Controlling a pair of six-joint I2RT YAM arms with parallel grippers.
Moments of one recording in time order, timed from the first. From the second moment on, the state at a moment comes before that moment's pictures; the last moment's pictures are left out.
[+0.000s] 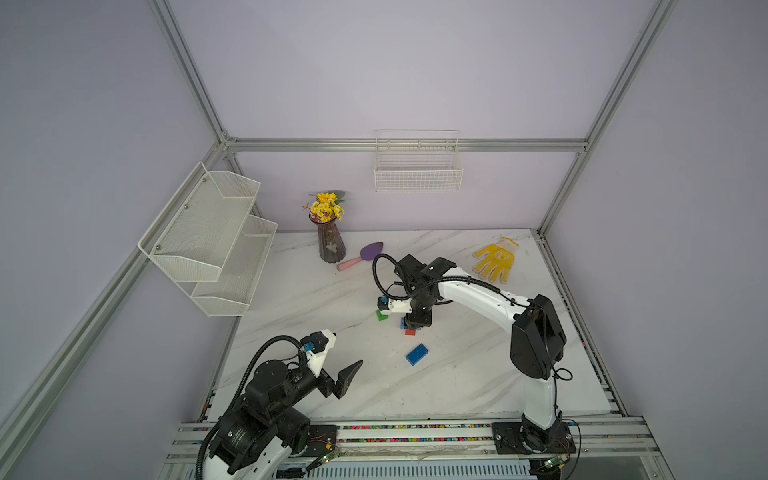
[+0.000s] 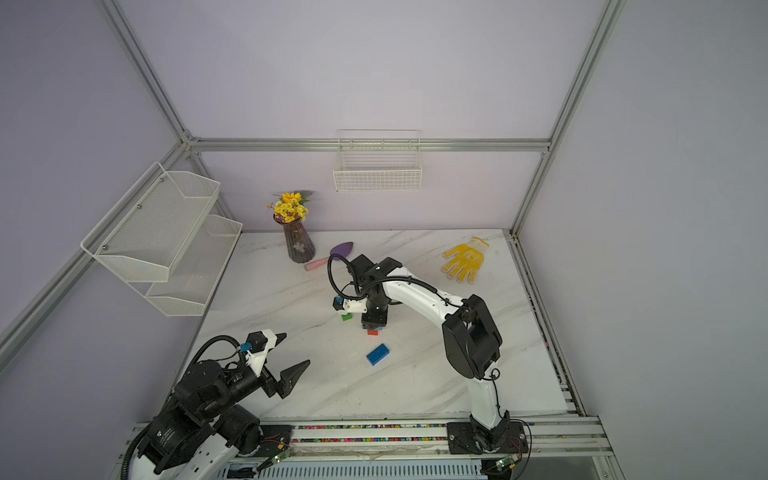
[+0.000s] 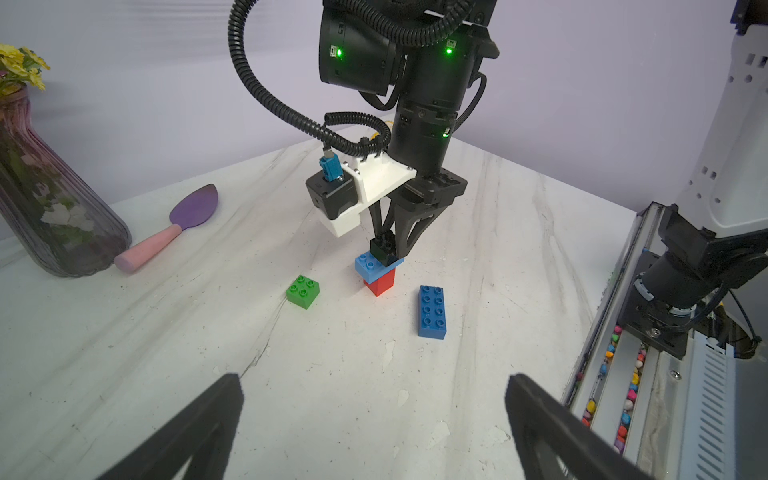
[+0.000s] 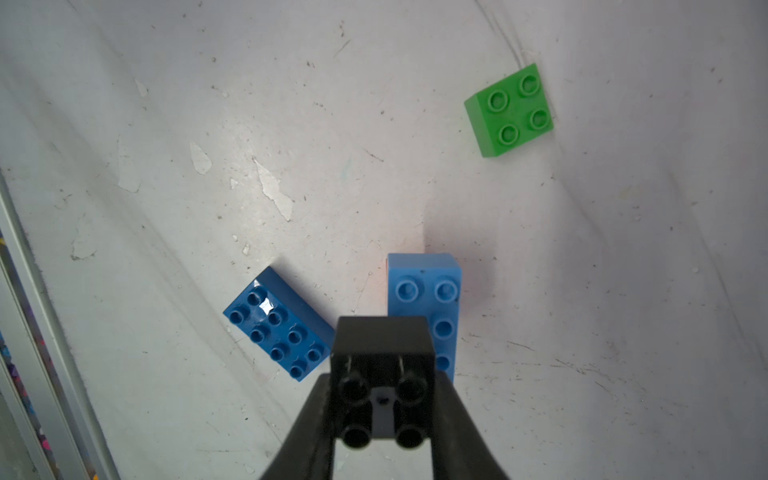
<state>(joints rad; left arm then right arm) -0.51 0.13 0.49 -0.62 0.24 0.01 0.74 1.99 1.71 -1.11 -0.15 -0.75</state>
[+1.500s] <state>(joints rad) -0.51 0.13 0.49 -0.62 0.24 0.01 0.69 2.03 1.71 -1.09 -0.16 -0.81</state>
